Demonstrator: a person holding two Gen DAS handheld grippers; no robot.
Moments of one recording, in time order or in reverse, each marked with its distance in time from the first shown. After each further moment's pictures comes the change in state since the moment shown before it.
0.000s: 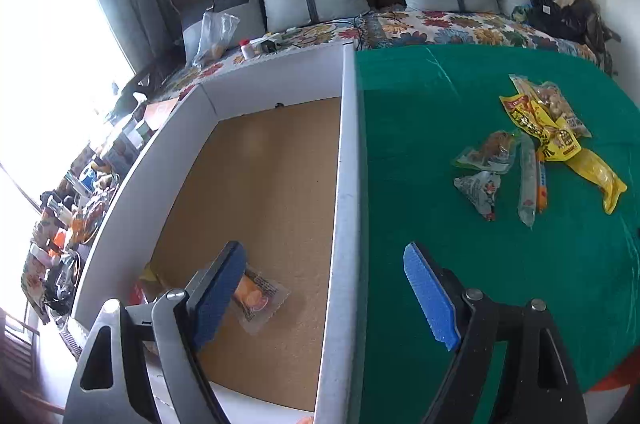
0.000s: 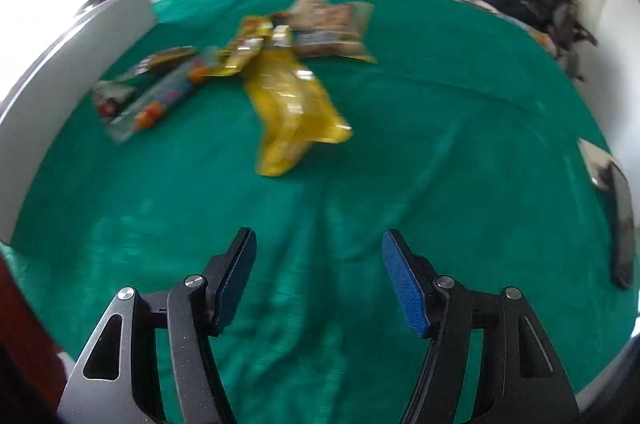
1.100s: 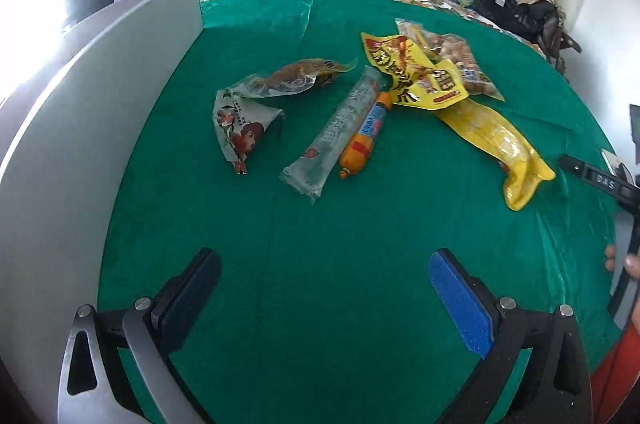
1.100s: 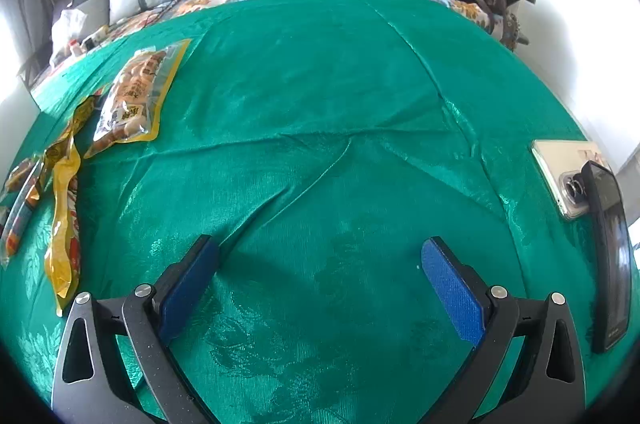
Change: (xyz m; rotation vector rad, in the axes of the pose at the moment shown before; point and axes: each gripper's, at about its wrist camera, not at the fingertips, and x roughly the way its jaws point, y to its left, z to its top) left arm 0.058 -0.169 -0.025 -0.121 0.126 -0.284; right arm 0.060 -0.085 0.058 0.171 -0.039 -0.052
